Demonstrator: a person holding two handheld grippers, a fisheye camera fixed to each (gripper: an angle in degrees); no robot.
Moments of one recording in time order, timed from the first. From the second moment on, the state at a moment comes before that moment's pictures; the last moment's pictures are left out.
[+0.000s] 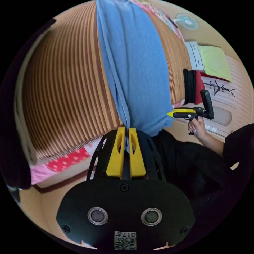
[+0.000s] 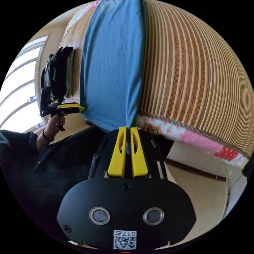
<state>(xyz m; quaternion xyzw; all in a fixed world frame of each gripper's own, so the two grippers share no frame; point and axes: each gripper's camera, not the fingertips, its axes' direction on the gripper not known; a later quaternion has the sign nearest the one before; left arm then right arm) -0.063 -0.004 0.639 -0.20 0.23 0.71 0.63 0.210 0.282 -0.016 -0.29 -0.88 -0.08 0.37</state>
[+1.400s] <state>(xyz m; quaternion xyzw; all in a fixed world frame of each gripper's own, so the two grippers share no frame) -0.180 -0.147 0.380 -0.18 0.71 0.64 0.24 0.571 0.233 0.094 0.11 -0.98 0.17 -0.07</state>
